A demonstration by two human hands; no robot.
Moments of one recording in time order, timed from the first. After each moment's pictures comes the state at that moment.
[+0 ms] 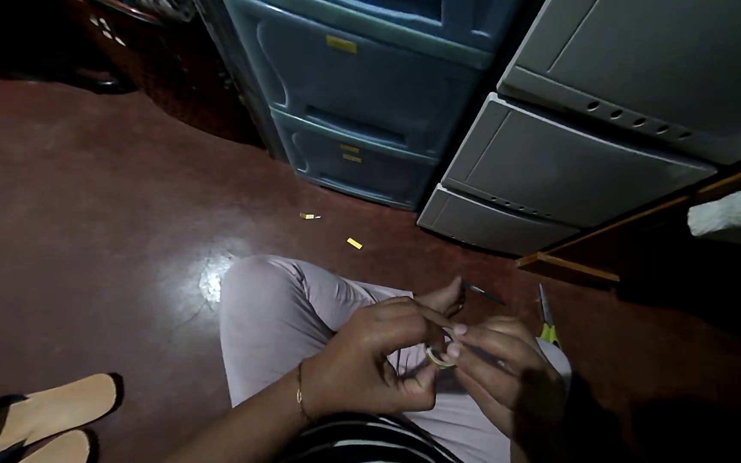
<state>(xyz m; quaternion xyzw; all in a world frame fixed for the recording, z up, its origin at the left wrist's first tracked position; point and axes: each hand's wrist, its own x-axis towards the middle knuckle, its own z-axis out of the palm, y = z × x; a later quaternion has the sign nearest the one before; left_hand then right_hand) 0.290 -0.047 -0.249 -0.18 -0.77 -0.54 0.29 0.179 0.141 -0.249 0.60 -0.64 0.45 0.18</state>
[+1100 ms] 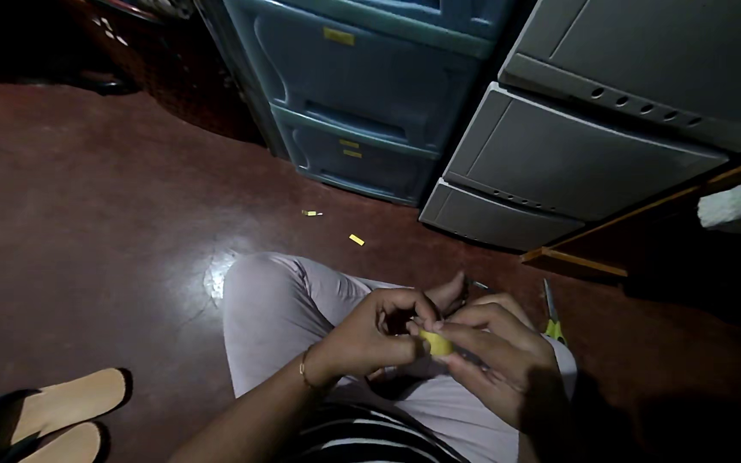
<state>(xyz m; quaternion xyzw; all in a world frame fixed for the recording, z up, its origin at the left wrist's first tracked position) 0.284 -0.054 -0.268 -0.11 -0.58 -0.80 0.07 0.176 0.134 -0.231 0.58 -0.68 0.44 0.06</state>
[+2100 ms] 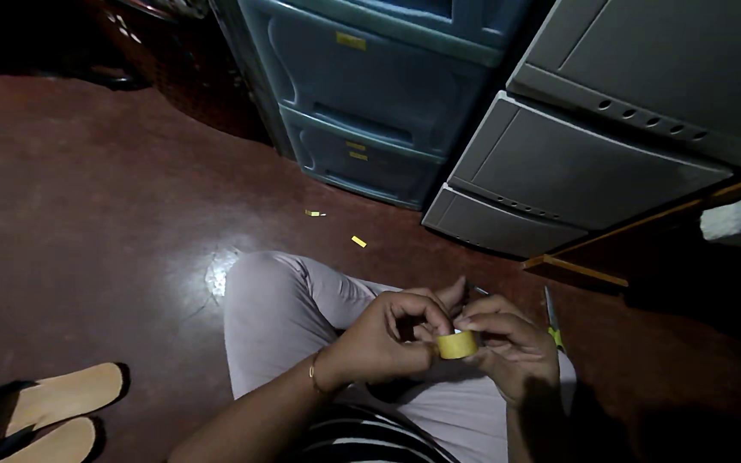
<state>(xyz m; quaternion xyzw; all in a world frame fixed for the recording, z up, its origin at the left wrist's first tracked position) 0.280 -0.043 -0.261 -0.11 -0.58 -0.80 0.11 0.161 0.132 -0.256 0.50 -0.51 0.68 -0.16</state>
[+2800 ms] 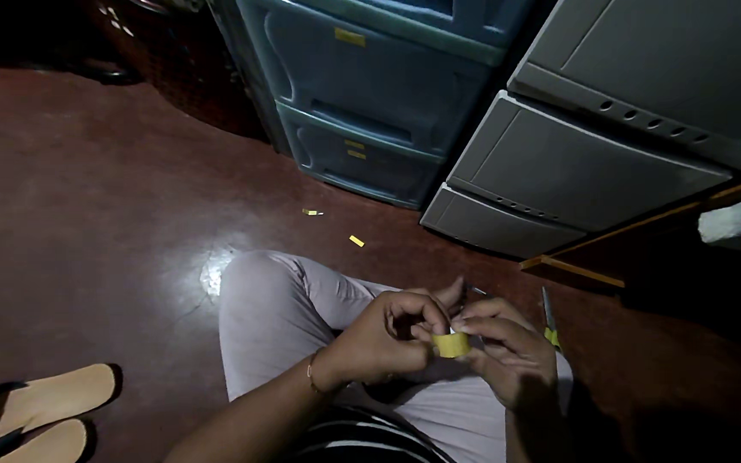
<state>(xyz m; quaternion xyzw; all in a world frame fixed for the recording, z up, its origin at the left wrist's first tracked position) 0.277 -0.045 -0.266 -0.11 -0.56 -0.81 0.10 0.161 0.133 -0.257 0.52 -0.56 0.64 -0.11</state>
